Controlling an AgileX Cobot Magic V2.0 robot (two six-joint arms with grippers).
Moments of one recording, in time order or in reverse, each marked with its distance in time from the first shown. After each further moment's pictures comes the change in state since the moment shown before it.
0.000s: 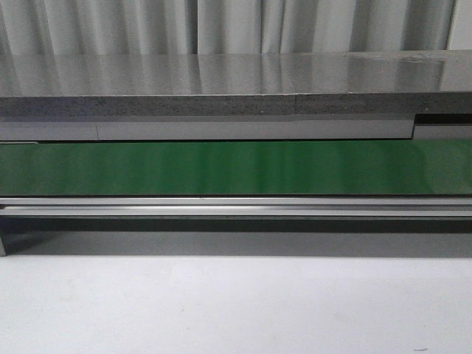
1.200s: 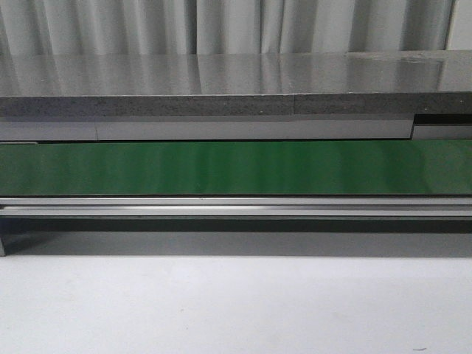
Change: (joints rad) left arm 0.000 0.000 0.000 0.000 0.000 0.000; right arm 0.306 -0.354 -0.002 0.122 -0.068 0.000
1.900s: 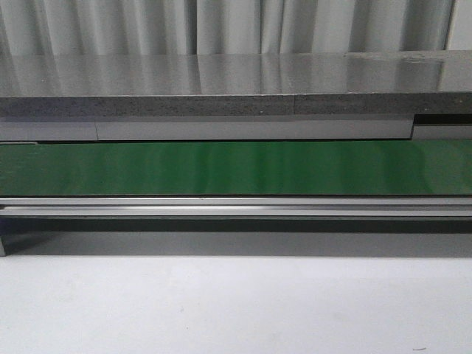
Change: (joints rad) left arm 0.000 0.000 0.000 0.000 0.000 0.000; right arm 0.267 -0.648 0.502 0.000 -0.198 0.000
